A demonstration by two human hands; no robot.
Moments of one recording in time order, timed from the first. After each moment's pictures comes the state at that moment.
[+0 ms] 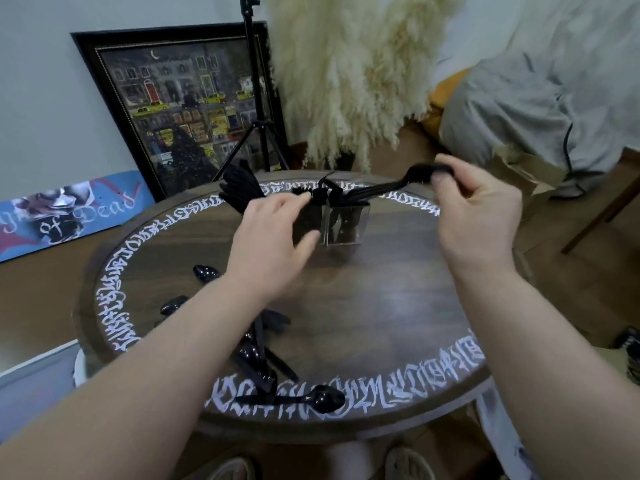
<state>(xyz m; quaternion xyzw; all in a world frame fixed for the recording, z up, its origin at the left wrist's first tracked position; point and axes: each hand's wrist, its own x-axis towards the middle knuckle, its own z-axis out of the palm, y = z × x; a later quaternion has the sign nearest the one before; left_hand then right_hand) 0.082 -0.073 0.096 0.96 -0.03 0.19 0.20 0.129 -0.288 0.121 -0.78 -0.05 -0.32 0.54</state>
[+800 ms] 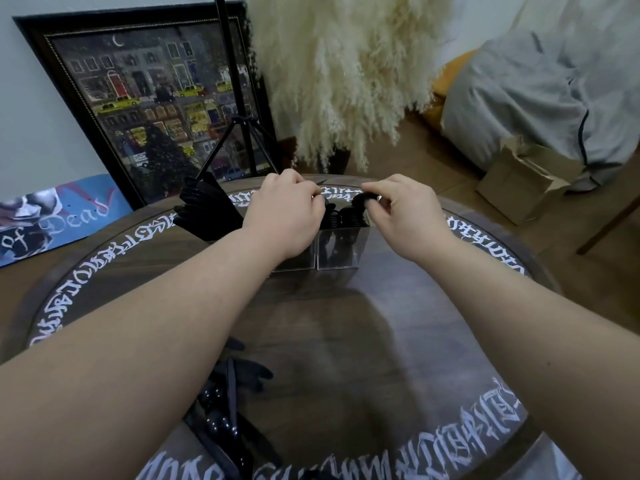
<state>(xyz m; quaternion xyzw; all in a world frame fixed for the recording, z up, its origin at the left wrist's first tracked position) 0.222 -0.084 0.083 0.99 0.00 0.09 0.13 0.249 -0.262 0.071 -0.93 -0.22 -0.16 0.26</state>
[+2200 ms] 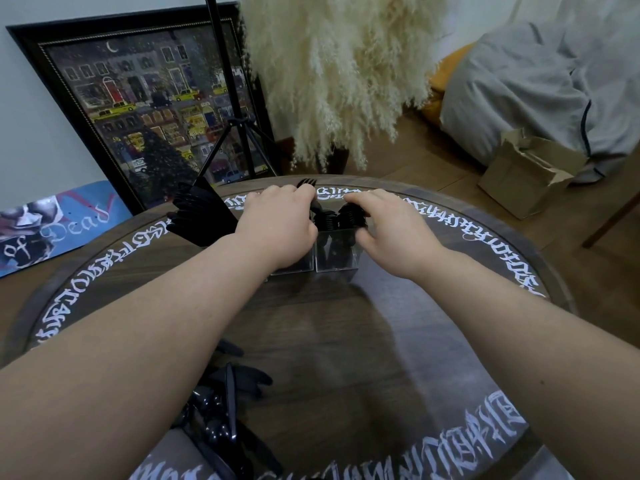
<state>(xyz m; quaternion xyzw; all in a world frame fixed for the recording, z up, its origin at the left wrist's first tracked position) 0.219 -0.083 0.082 1.00 -0.03 0.05 0.02 0.243 -0.258 0.054 -0.93 -0.26 -0.08 0.23</state>
